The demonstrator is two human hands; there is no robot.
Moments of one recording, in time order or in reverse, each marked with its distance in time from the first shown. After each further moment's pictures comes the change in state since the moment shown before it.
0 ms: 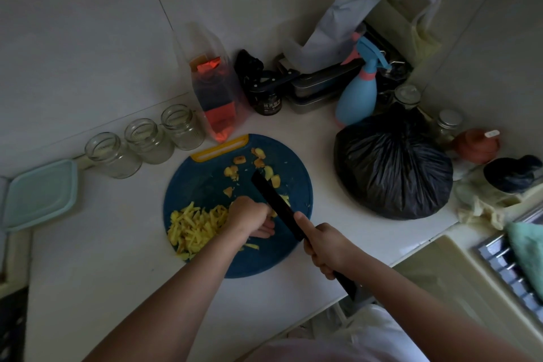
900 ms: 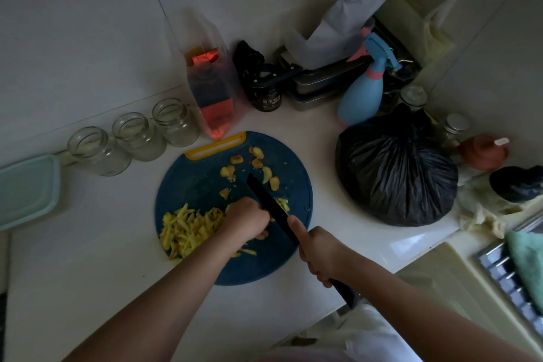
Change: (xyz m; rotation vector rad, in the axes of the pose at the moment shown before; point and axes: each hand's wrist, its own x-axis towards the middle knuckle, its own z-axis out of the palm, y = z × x) left_hand 0.027 -0.006 -0.005 0.312 -0.003 0.099; right_hand 0.009 -0.013 0.006 -0.127 -0.034 0.054
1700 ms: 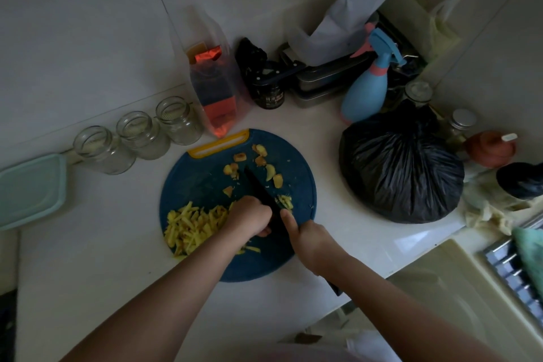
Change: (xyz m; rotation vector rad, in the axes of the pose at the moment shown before) left_hand -0.010 0.011 -0.004 -0.044 0.005 -0.078; right_hand 0.007 -0.010 0.012 -0.158 0.166 -0.216
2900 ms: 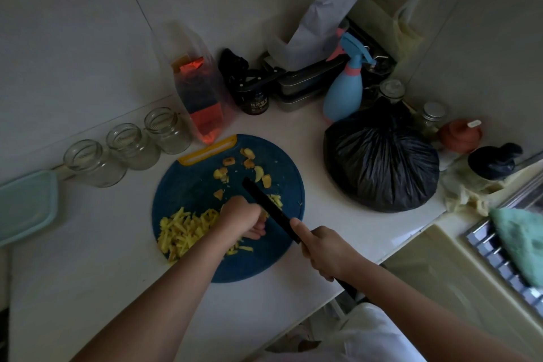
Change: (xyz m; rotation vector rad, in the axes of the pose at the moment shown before) left_hand -0.016 0.001 0.000 -0.151 -0.023 -0.005; right_hand -0.023 0.034 -0.010 0.255 -0.036 0.114
